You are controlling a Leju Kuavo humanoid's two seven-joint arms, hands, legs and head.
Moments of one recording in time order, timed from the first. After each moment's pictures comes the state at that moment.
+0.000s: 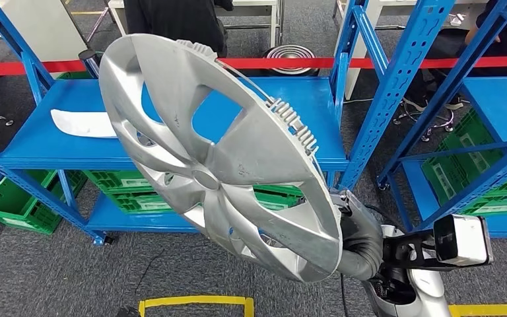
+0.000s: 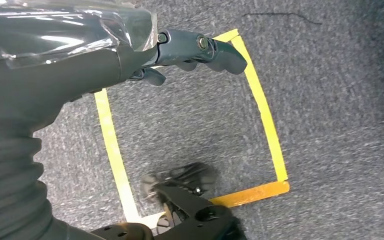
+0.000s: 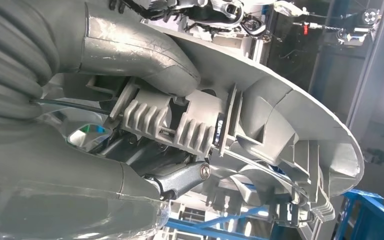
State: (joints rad) left arm -0.03 -0.26 1.11 -0.56 -1.25 -0.22 -0.44; right arm -0.11 -0.10 0.33 -1.96 -0.56 0.63 -0.18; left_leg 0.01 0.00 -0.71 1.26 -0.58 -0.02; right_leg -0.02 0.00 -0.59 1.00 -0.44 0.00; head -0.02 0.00
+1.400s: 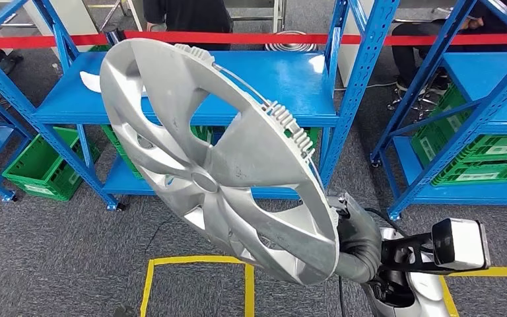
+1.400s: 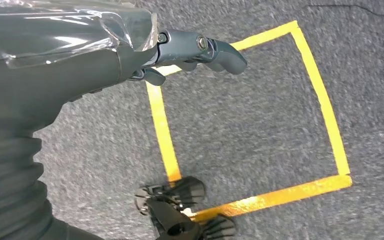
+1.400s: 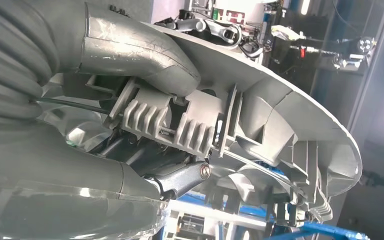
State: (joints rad) left arm -0.04 -0.26 1.10 -0.59 -1.25 -0.22 -0.44; right arm -0.10 -0.09 0.33 -1.97 -0.54 0.62 -0.19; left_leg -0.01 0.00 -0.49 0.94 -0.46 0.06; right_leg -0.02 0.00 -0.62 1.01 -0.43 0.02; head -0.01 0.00
